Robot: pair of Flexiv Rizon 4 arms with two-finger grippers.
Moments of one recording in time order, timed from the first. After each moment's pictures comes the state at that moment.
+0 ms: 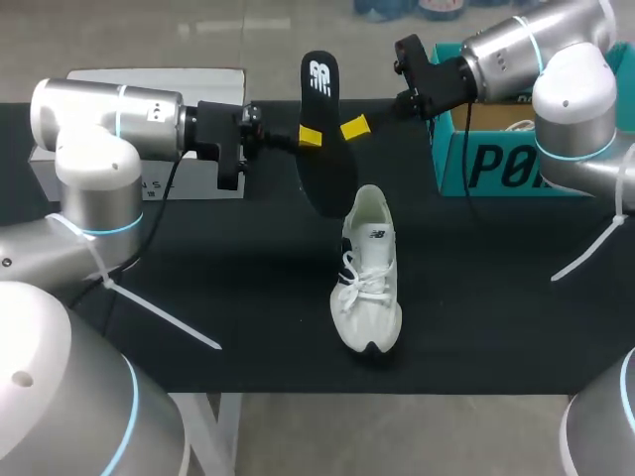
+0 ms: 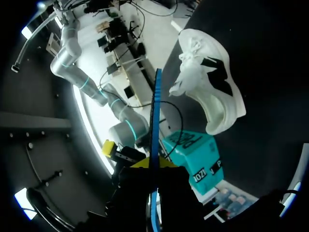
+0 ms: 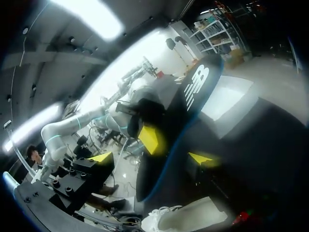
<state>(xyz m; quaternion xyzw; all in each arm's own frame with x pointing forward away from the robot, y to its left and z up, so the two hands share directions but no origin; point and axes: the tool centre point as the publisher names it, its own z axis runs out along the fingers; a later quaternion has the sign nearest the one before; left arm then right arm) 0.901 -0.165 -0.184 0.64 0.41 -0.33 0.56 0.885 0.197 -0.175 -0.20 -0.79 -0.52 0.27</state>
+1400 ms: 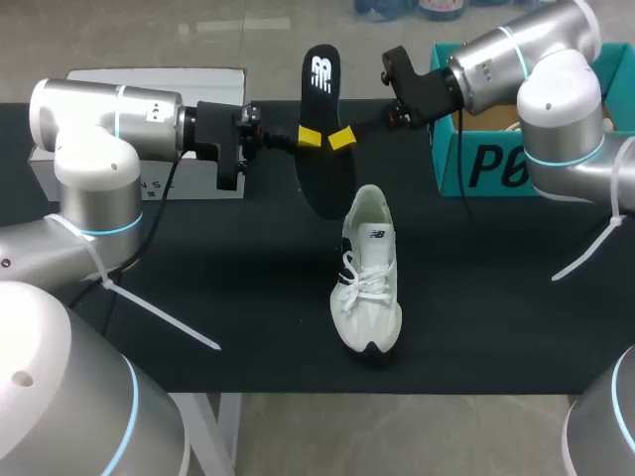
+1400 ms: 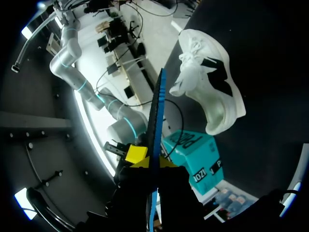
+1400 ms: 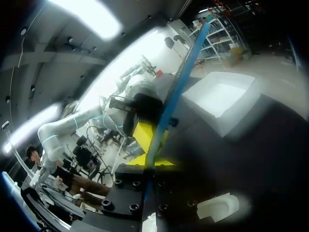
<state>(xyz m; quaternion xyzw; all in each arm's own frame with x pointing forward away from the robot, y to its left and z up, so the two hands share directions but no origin) 0.900 -0.164 -0.184 0.64 0.41 -0.33 0.56 0.880 0.213 -0.190 -0.20 -0.79 -0.51 0.27</state>
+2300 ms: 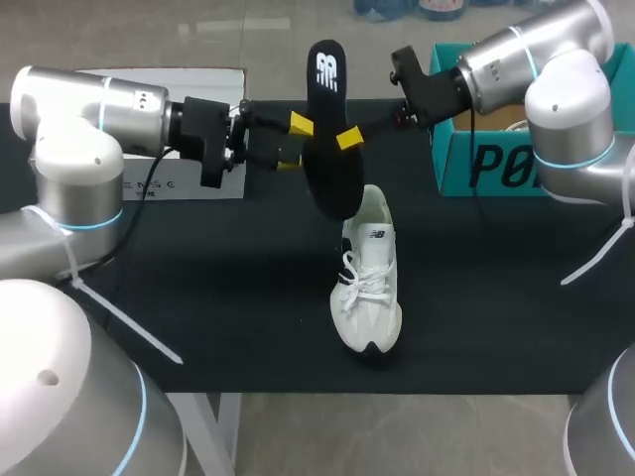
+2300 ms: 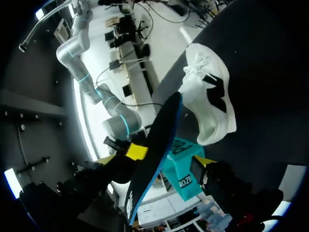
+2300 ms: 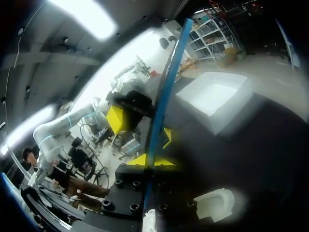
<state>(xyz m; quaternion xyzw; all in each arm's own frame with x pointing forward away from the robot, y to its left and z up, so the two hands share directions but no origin) 0.891 -0.140 -0.188 0.62 0.48 -0.37 0.50 0.884 0.199 -0.193 -0.22 -0.79 -0.51 0.25</state>
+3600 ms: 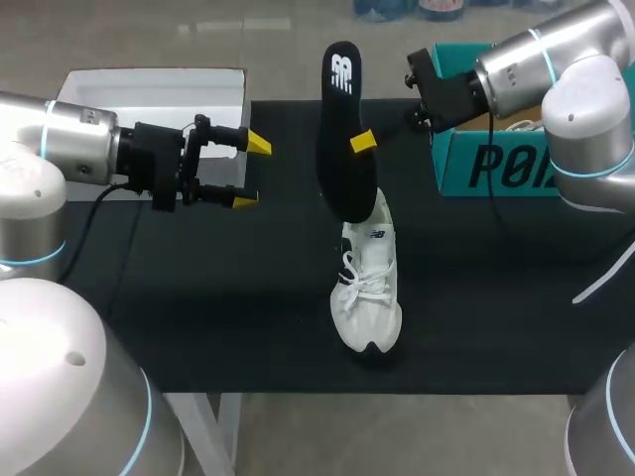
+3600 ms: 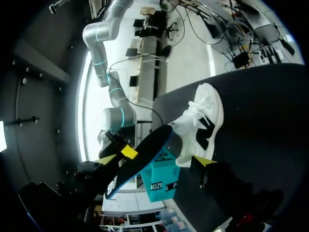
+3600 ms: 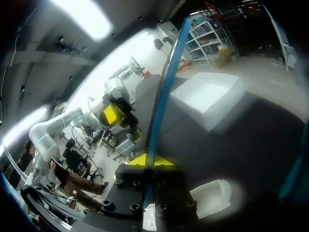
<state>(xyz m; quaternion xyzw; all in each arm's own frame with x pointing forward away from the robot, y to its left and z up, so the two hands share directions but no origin) 0.841 -0.082 -0.196 0.53 0.60 -0.42 0.43 0.877 0.180 -0.194 -0.24 -0.80 -0.50 0.23</state>
